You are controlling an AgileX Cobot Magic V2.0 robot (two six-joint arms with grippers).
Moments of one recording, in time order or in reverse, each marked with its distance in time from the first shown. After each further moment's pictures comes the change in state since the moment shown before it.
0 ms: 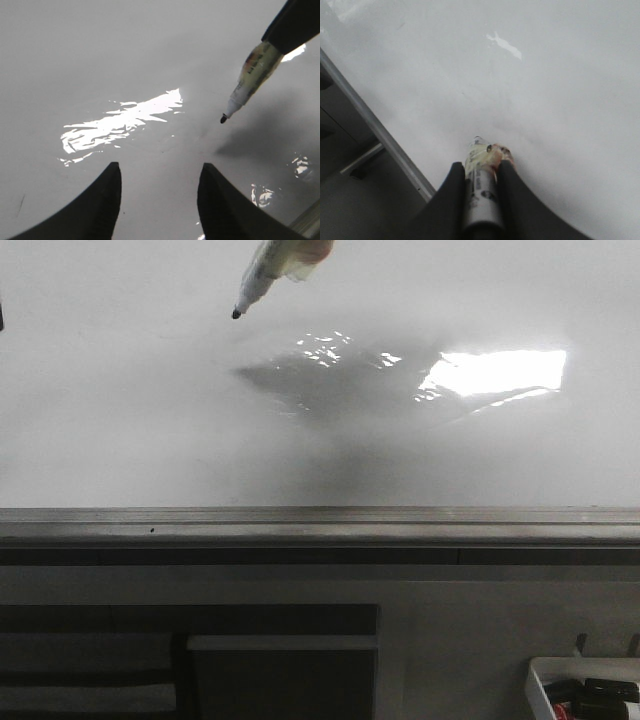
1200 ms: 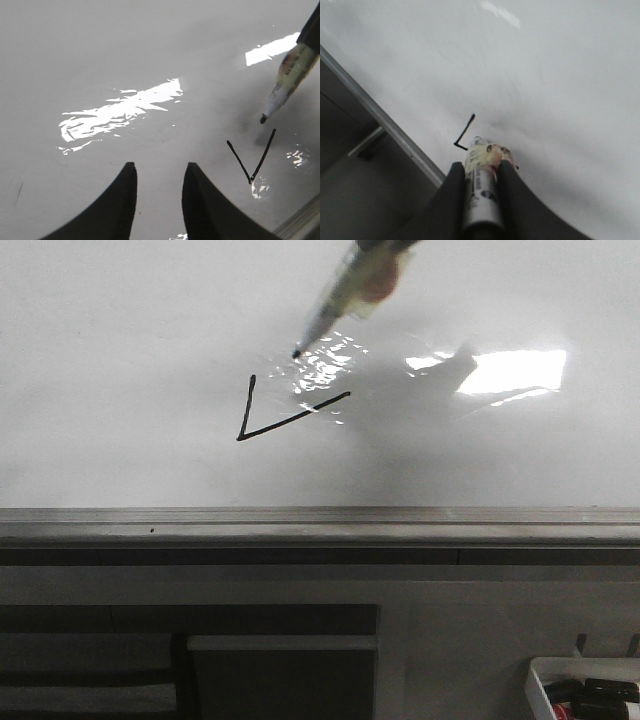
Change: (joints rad) left arm 0.000 0.000 -0.007 -0.017 0.034 -0.002; right arm -0.090 -0.044 0.030 0.084 0.112 -0.048
